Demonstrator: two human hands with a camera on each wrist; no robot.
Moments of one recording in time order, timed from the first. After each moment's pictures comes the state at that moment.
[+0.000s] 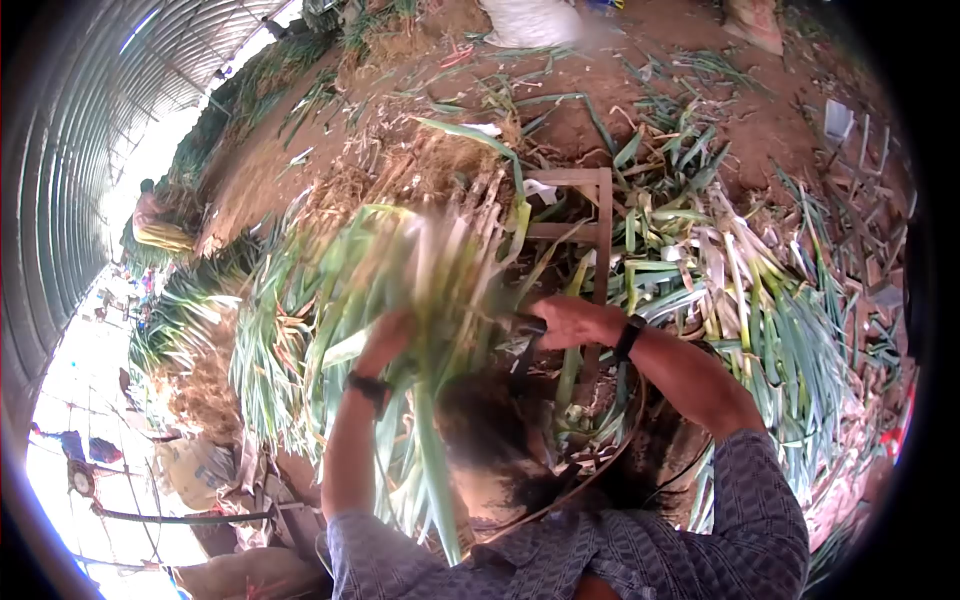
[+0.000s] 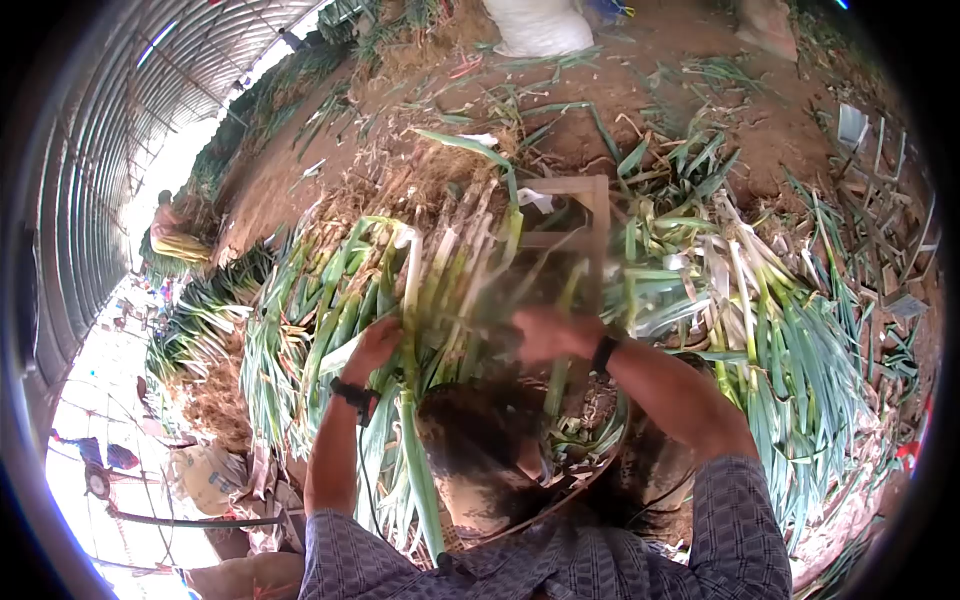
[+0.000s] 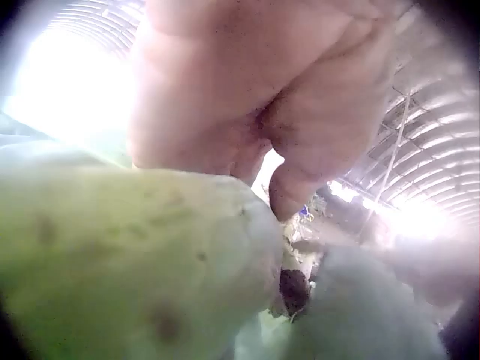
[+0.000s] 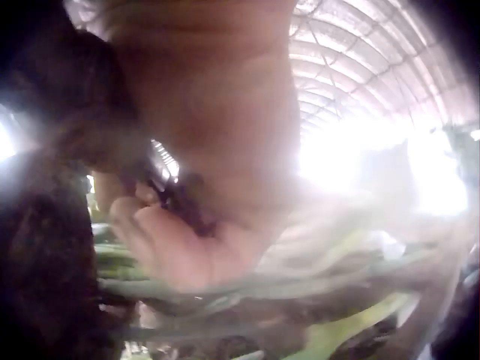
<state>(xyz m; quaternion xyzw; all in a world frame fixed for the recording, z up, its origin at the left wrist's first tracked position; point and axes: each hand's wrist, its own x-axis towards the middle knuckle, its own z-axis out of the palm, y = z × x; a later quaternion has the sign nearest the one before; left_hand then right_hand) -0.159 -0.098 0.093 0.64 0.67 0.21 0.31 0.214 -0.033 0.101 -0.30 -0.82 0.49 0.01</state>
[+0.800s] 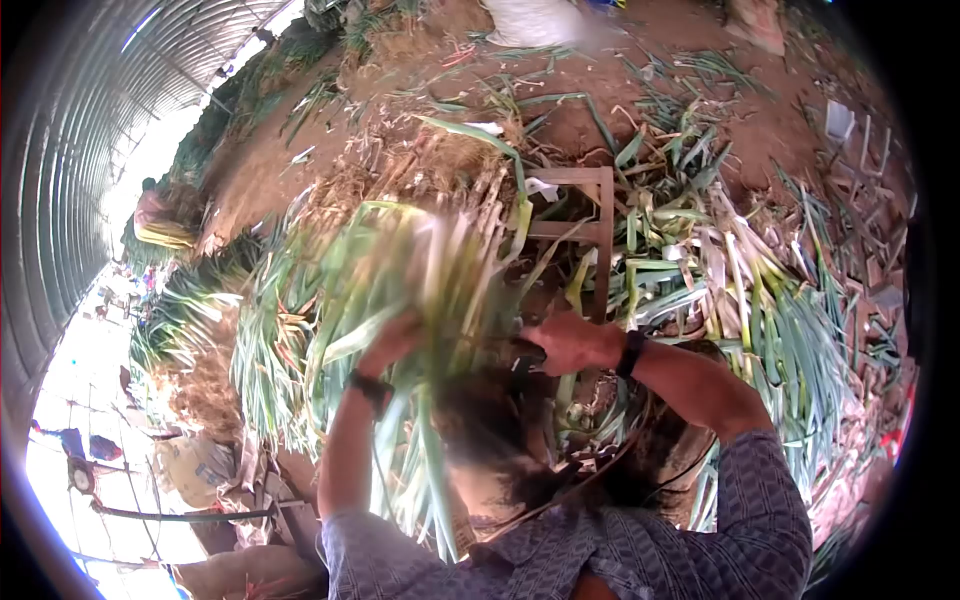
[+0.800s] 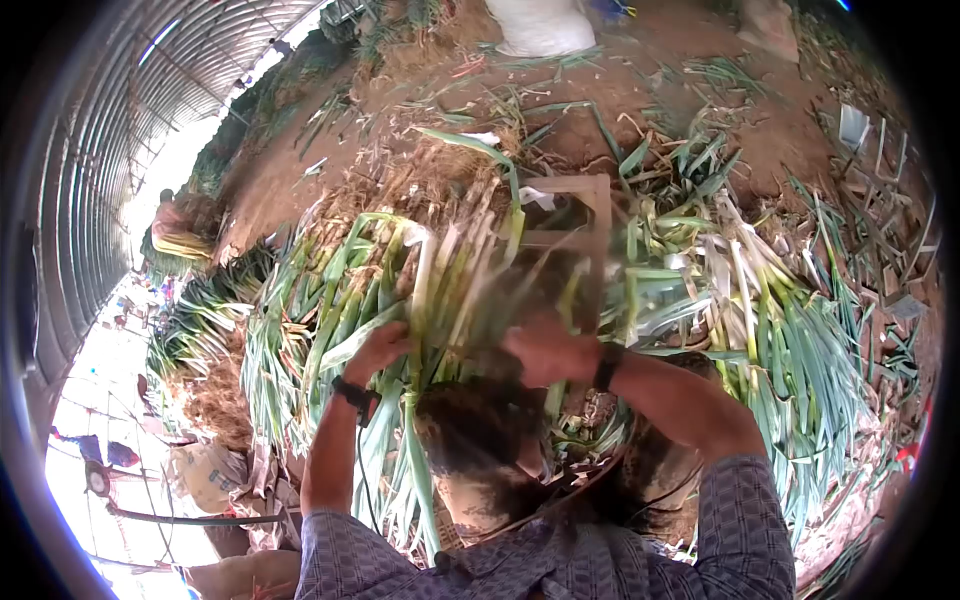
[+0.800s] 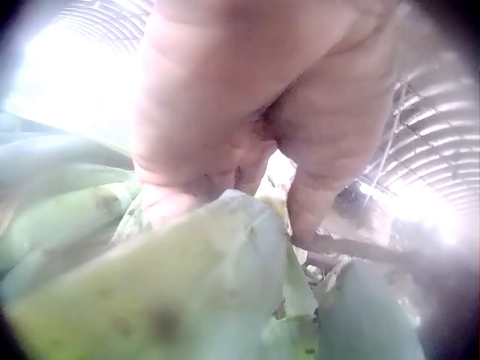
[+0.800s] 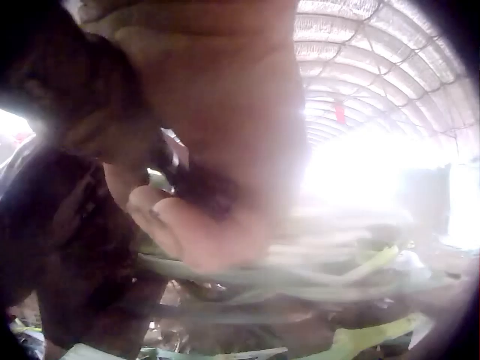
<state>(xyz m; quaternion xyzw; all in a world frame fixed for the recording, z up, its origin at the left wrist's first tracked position) -0.156 -0.101 0.098 0.64 0.65 0.17 0.38 0.205 -0.062 0.096 -0.26 -0.93 0.27 0.05</state>
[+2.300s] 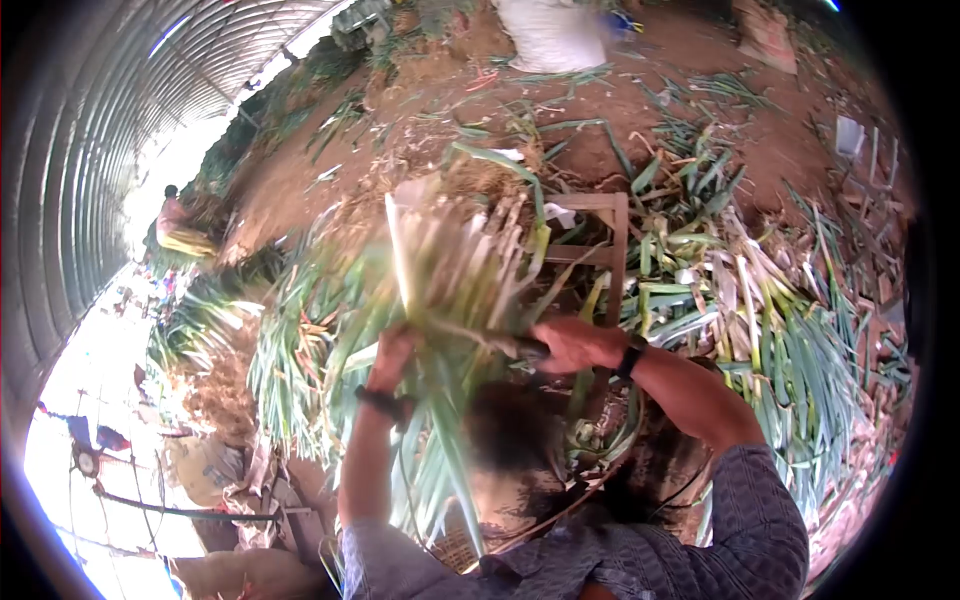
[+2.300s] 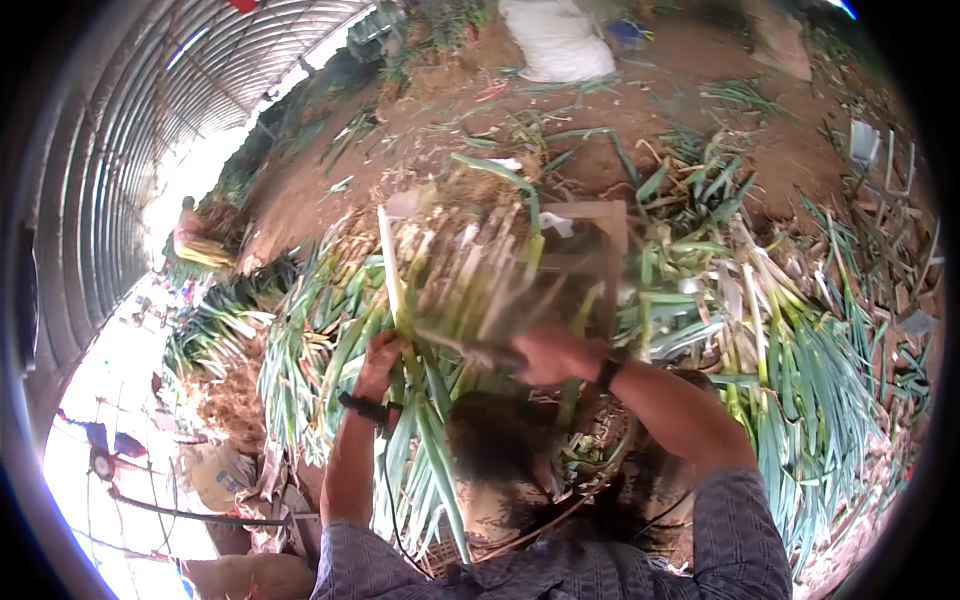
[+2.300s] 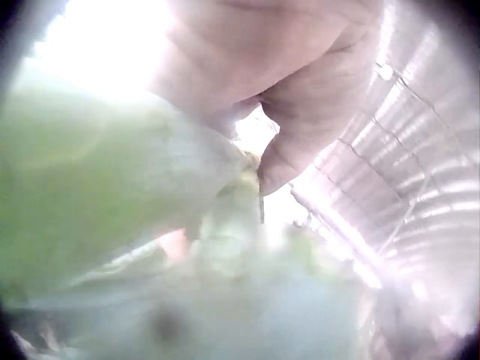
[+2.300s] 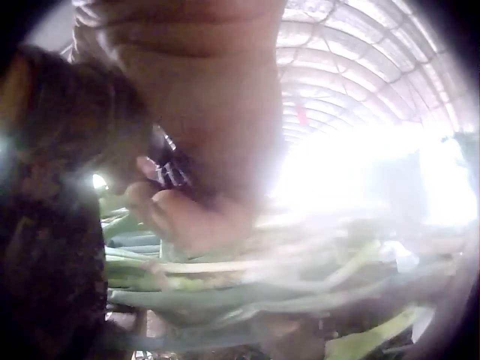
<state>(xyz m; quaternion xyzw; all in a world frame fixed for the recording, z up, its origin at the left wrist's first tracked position) -0.171 -0.112 0.102 0.50 0.63 0.42 0.42 0.192 -0.044 0.087 -0.27 -0.89 0.36 0.11</state>
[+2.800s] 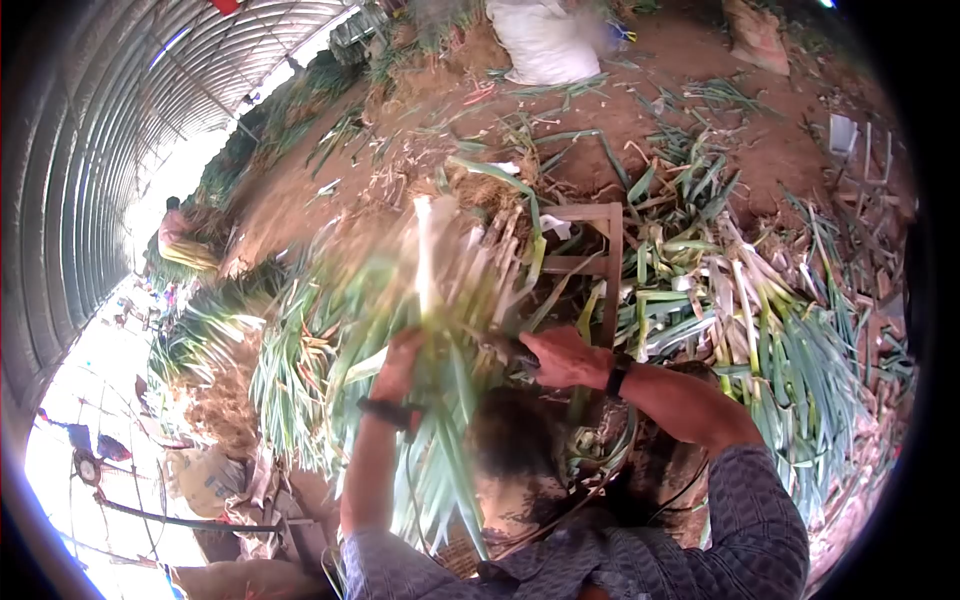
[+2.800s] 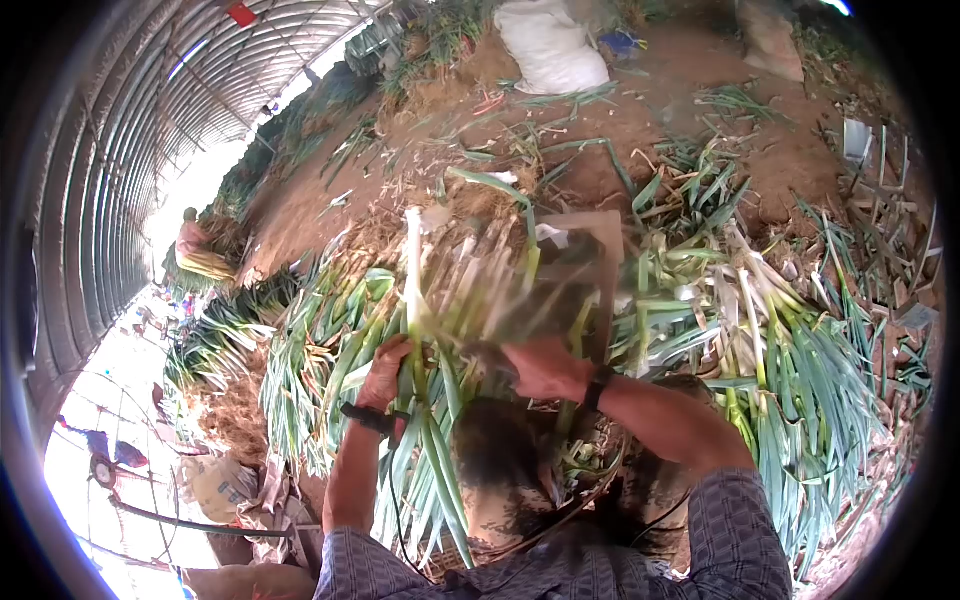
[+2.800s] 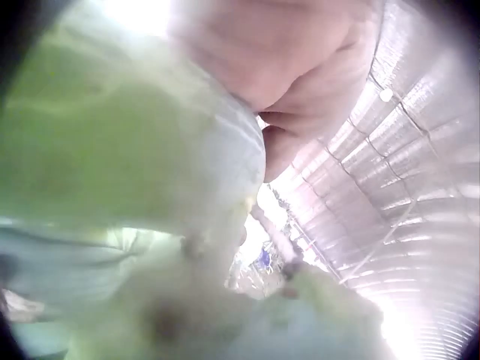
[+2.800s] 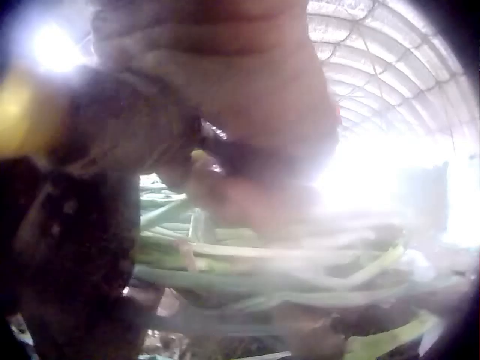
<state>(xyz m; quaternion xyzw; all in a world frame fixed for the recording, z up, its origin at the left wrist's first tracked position) -0.144 -0.107 0.109 0.45 0.53 0.49 0.53 0.182 -0.061 0.081 -0.32 -0.90 0.25 0.18</state>
